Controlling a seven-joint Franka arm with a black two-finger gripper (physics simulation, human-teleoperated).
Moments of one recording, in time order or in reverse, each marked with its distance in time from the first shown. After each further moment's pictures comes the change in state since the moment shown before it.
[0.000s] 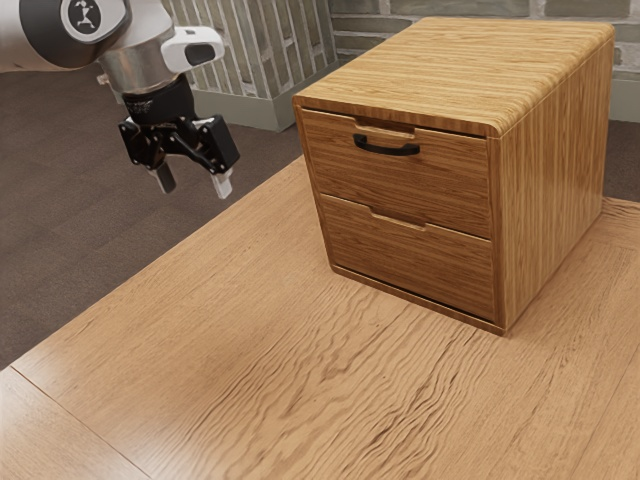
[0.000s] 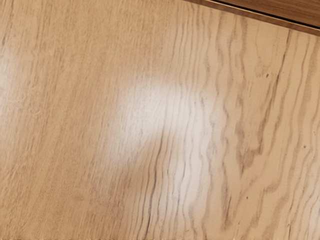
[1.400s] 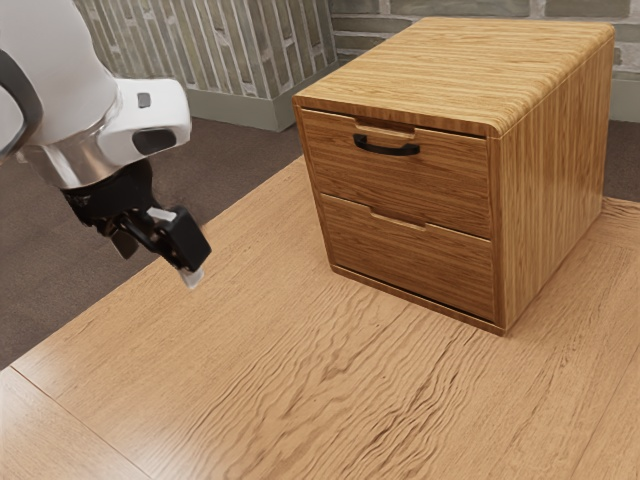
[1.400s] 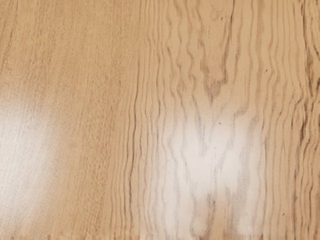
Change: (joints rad) arm -0.065 -0.599 -0.170 -0.648 0.093 0.201 -0.077
